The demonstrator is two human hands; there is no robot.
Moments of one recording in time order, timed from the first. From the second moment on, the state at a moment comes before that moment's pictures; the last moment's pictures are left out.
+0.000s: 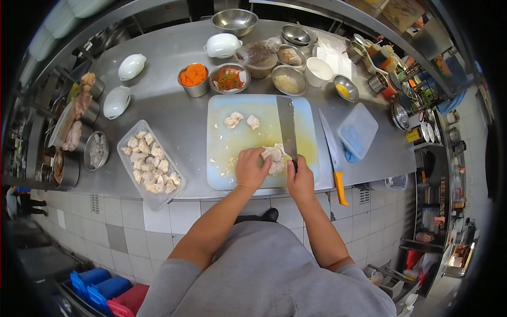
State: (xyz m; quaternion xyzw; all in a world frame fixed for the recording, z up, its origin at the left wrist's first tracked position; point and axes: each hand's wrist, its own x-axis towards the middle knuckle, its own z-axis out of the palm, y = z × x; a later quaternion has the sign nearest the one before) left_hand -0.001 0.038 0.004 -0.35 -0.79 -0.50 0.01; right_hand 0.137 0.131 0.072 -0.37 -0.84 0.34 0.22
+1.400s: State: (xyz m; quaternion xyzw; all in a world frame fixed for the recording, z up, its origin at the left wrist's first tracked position) left_hand 0.015 0.004 0.003 -0.48 -0.71 -0.52 -0.01; right_hand 0.176 0.088 0.075 -0.37 -0.85 0.31 0.21
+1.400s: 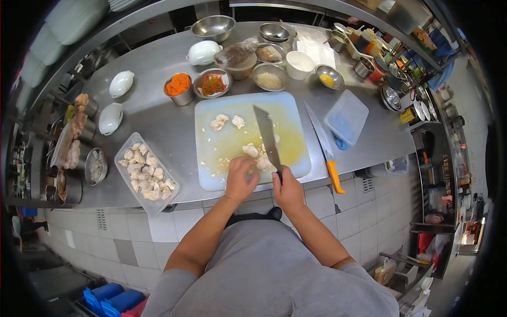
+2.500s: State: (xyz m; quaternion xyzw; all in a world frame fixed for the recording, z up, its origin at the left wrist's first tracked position) left_hand 0.022 0.009 0.000 -0.50 -0.72 -0.48 0.02; right_hand 0.168 0.086 0.090 -0.36 -0.84 0.31 0.26
